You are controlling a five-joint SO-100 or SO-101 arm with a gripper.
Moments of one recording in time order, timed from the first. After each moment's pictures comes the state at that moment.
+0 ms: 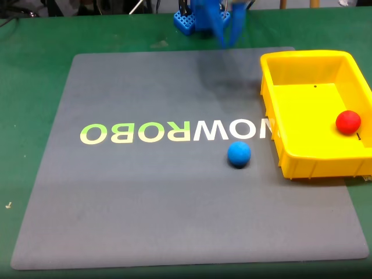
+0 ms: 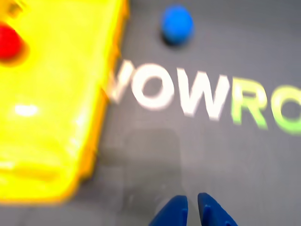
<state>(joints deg) -6.2 144.7 136.6 55.1 -87.6</state>
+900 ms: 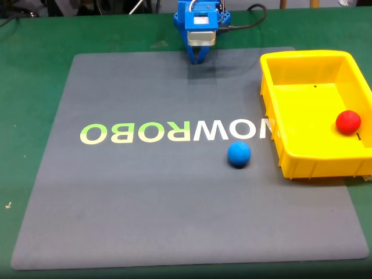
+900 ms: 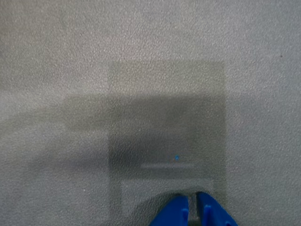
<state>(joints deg) 7.4 189.8 175.8 78.3 -90.5</state>
